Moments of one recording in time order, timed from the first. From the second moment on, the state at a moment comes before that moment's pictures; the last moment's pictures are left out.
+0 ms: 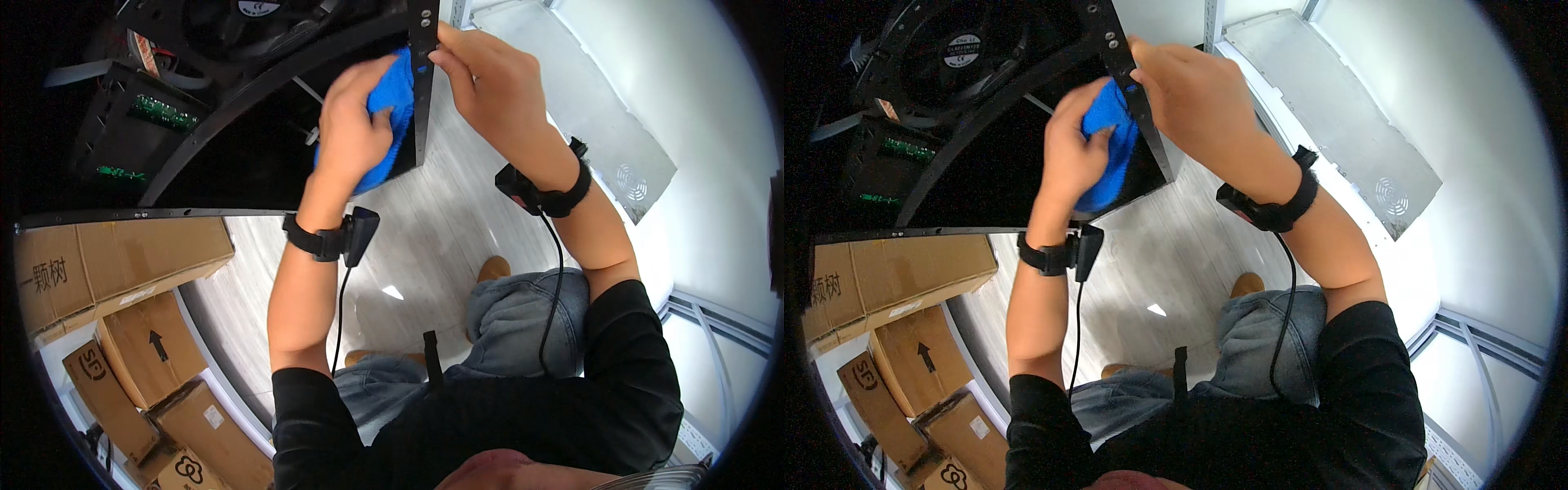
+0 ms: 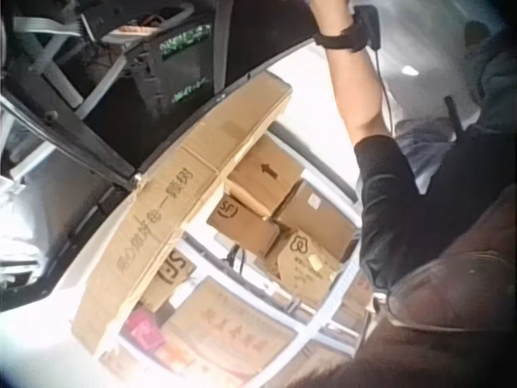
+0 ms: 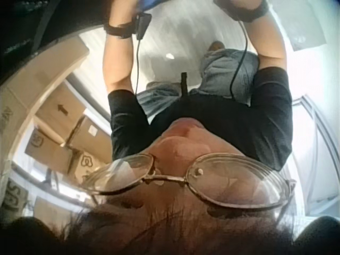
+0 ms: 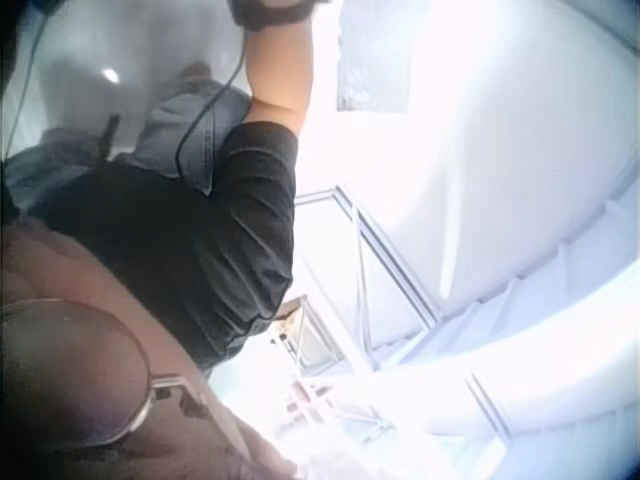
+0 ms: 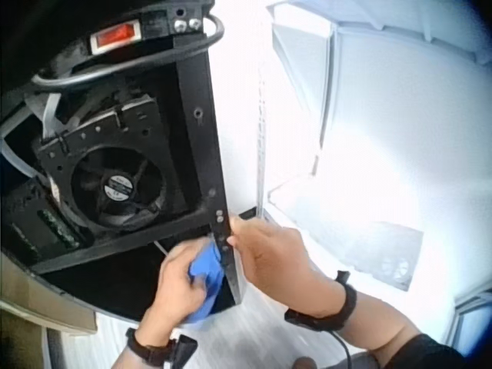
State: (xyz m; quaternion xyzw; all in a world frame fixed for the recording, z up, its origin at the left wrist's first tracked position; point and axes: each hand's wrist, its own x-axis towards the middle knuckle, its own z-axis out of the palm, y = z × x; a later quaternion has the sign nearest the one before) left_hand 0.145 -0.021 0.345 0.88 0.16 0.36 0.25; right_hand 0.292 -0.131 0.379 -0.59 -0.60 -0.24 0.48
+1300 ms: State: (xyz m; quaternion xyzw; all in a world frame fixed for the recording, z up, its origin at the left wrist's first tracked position) left_hand 0.157 -0.007 0.195 0.78 0.30 0.30 0.46; right_hand 0.290 -0.137 0.361 -0.65 -0.61 -0.02 0.45
